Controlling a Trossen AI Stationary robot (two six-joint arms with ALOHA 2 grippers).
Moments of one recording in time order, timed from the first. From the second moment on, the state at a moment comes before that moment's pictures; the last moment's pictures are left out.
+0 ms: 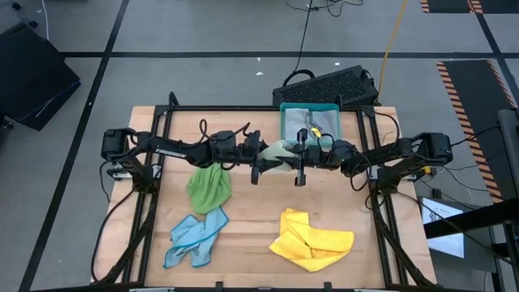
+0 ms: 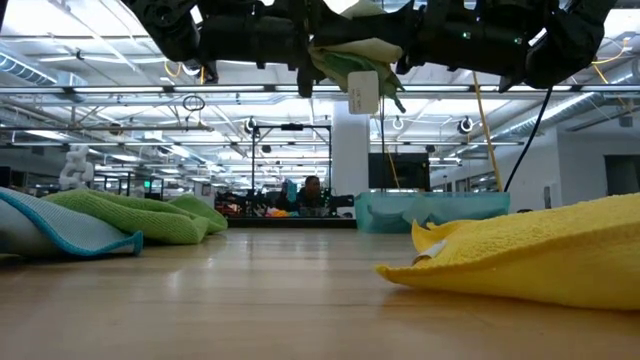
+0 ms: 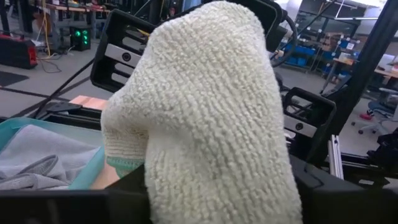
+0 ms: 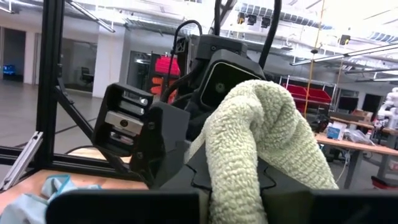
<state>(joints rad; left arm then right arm) 0.10 1.66 0.93 0.70 0.20 -0.19 -0.12 1.45 0.50 1.20 -0.06 -0.14</state>
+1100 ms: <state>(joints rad) 0.12 1.62 0.93 0.26 0.29 0.13 -0.13 1.18 0.77 0.12 -0.11 0.06</state>
